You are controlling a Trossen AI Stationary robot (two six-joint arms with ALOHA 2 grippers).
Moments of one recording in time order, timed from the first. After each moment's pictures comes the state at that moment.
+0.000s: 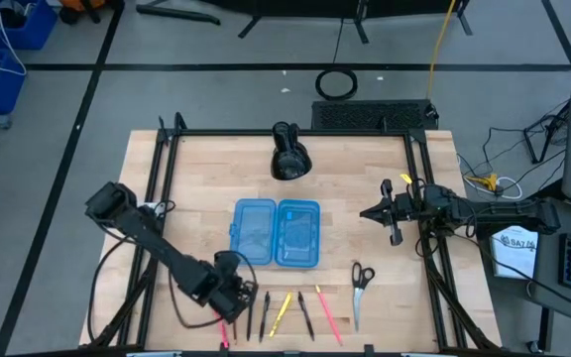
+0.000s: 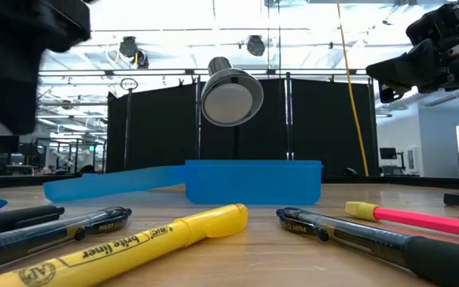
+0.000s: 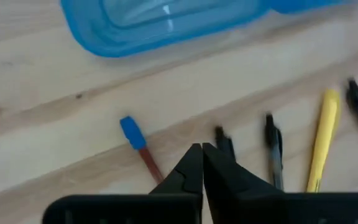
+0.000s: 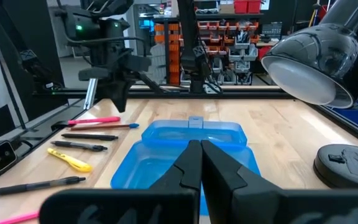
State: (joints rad) left arm -0.65 1.76 1.22 -0.84 -0.24 -1.92; right arm -0.08 0.26 0.02 0.23 -0.16 0.02
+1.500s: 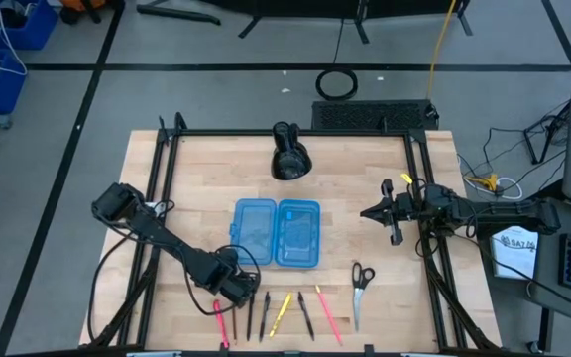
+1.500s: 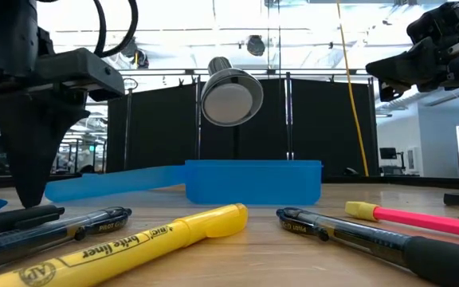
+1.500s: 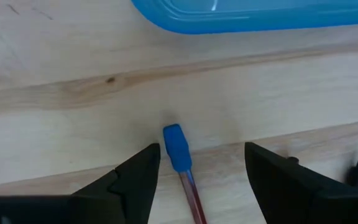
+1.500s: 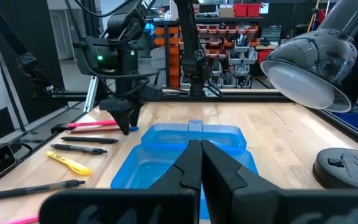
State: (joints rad) left arm -0.58 1.86 1.06 -0.66 -0.03 -2.03; right arm -0.08 0.26 0.02 0.24 -0.16 0.02
